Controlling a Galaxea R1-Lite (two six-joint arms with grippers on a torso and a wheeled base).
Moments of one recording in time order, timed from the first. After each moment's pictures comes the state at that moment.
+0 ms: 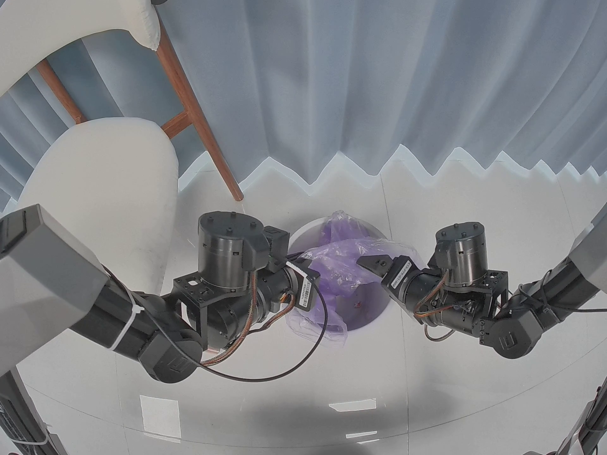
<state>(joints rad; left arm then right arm) -0.70 1.99 -0.89 -0.85 0.17 -0.02 0.61 1.95 -0.79 -0.70 -0.08 1.03</state>
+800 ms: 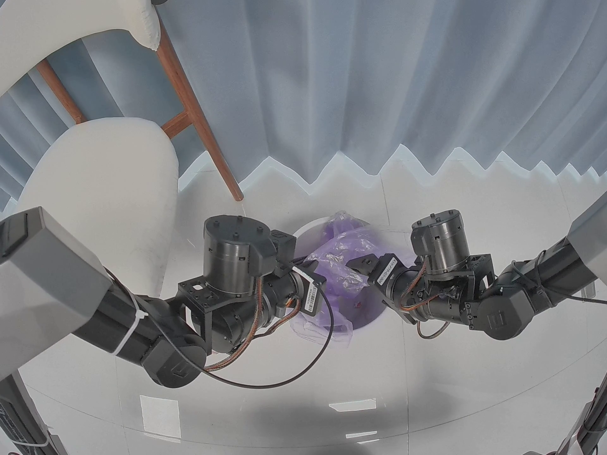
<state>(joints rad) -0.72 1.99 -0.88 -0.85 0.17 -0.02 0.63 1.97 -0.96 -0.42 -0.08 1.08</state>
